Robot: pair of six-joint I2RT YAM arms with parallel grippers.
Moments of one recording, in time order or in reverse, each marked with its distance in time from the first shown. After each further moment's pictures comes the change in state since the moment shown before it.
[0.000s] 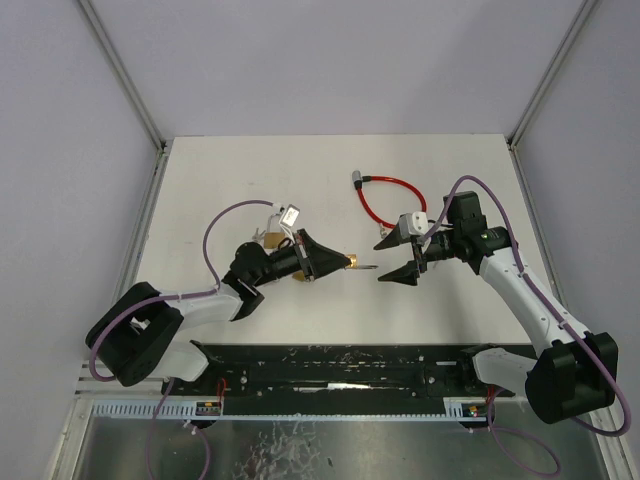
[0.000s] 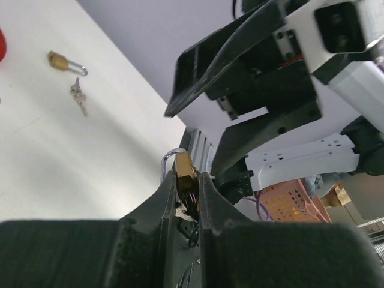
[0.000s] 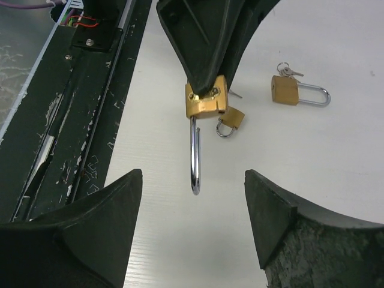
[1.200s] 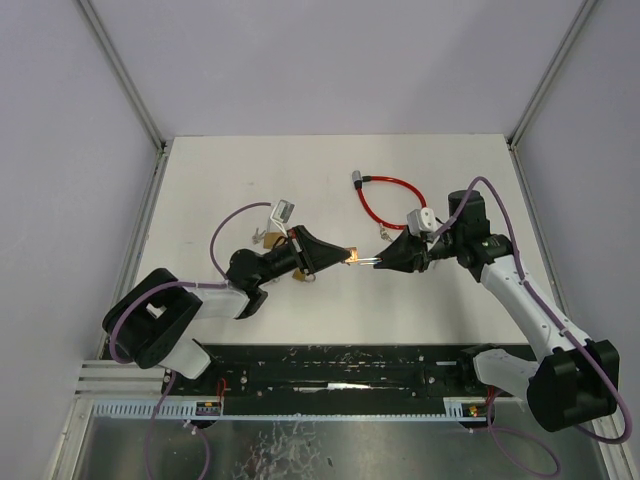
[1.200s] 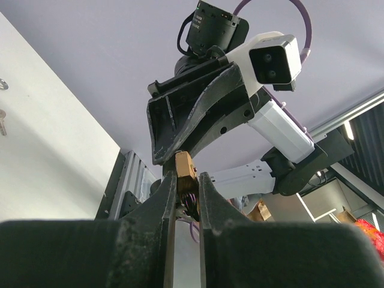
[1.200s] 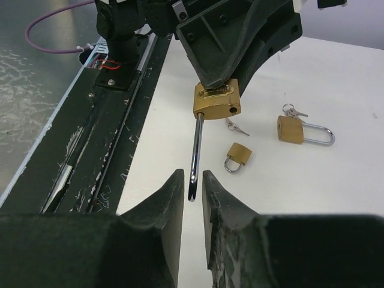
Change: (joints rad) left arm 0.012 0.116 -0.014 0.399 -0.005 -0.346; right arm -0.011 -0.042 -0.069 0.244 -0.150 0.214
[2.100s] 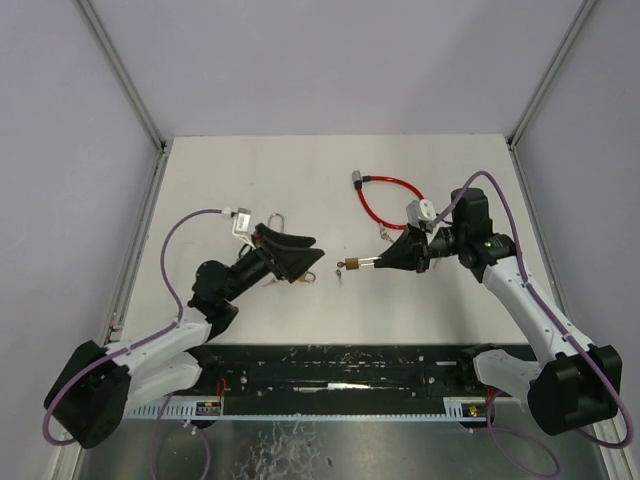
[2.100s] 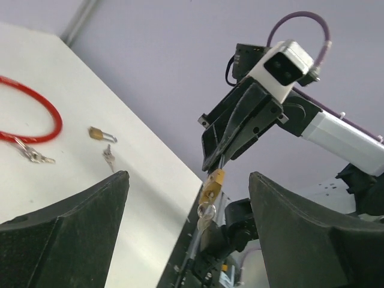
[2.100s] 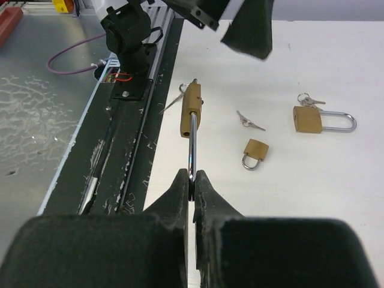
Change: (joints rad) left arm 0.046 -0.457 -0.113 -0.441 -0.164 0.360; right arm 0.002 -0.019 0.013 0.016 0.018 0.182
